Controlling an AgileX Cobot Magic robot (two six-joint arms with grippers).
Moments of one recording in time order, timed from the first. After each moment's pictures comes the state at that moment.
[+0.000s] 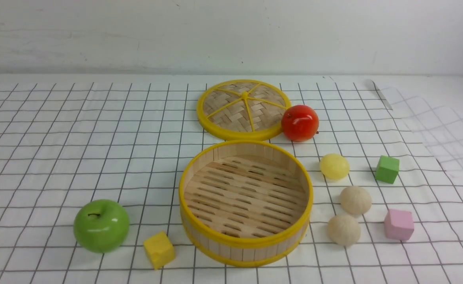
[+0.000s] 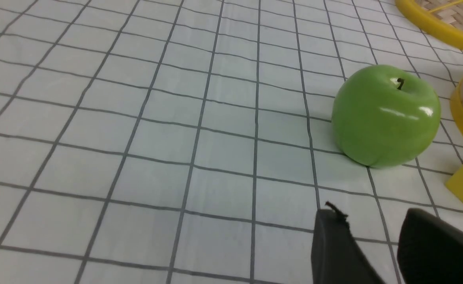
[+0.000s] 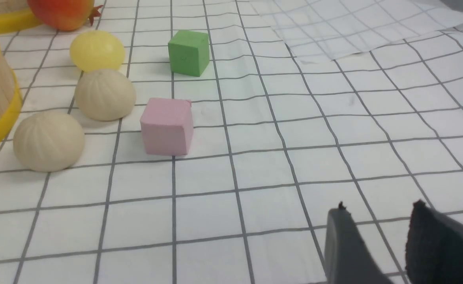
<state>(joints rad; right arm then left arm) -0.08 -0.01 0.02 -0.12 0.40 0.11 -0.11 -0.01 0.03 0.21 0.39 -0.44</state>
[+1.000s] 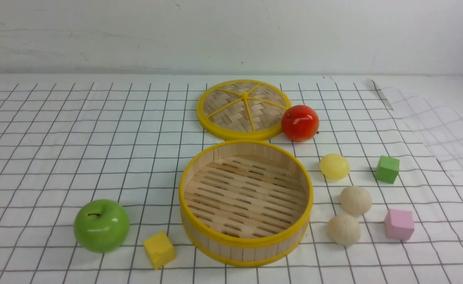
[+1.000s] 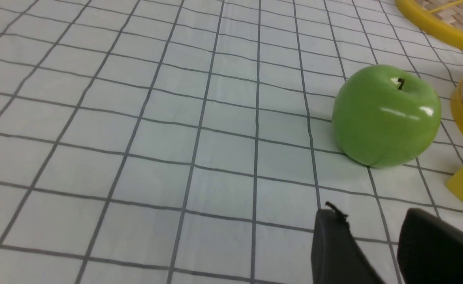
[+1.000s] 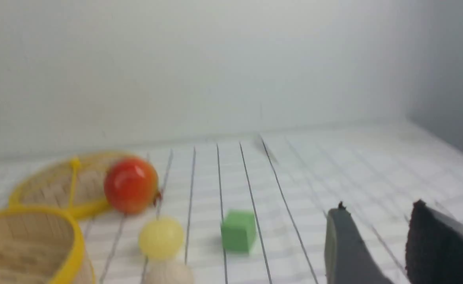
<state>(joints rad) -0.08 -0.01 0.03 -0.05 -0.11 0.14 -0.11 -0.01 0.03 0.21 0.39 -0.44</state>
